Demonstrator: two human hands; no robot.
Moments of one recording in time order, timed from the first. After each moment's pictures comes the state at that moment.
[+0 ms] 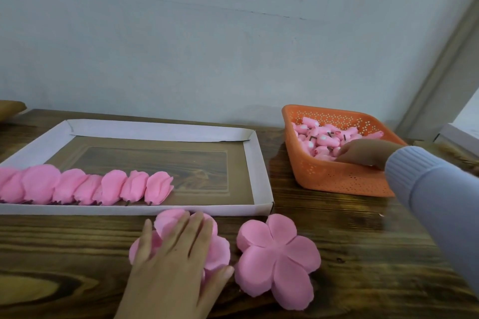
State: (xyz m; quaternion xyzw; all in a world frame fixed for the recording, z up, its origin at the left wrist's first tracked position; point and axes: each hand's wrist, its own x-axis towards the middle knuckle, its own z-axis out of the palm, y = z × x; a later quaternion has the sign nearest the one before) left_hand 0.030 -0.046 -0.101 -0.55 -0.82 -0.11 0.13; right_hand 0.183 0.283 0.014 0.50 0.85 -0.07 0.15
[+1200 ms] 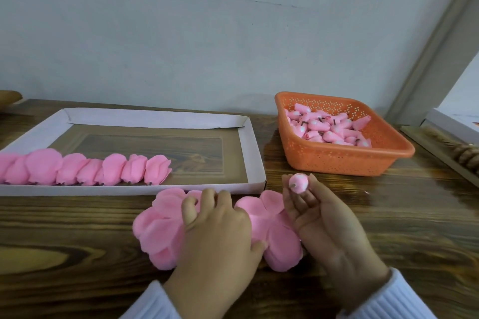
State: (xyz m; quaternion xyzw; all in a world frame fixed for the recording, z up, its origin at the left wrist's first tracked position) left_hand 0.084 -0.016 -0.062 -0.54 -0.84 -0.06 0.09; right_hand 0.188 0.095 -0.049 0.31 0.20 -0.82 -0.43
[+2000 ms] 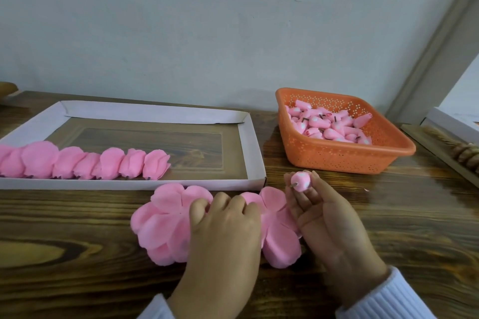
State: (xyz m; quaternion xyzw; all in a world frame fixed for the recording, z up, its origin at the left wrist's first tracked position) left_hand 0.096 -0.019 -0.067 -0.58 -0.77 -0.23 0.13; right_hand 0.190 0.099 -0.058 0.31 0.25 -0.80 -0.45
